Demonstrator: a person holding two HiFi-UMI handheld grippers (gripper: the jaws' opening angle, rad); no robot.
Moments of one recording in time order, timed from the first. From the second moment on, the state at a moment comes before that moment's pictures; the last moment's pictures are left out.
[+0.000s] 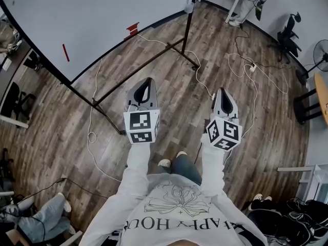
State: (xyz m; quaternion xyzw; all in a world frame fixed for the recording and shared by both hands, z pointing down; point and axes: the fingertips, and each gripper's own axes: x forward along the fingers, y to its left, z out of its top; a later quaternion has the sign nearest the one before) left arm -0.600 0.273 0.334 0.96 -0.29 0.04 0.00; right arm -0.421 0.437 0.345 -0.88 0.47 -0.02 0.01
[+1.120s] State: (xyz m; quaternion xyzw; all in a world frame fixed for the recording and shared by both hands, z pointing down) left arm -0.294 0.133 0.321 0.95 -0.31 0.01 0.01; right arm -0.124 0.263 0.333 -0.85 0.53 0.01 0.01
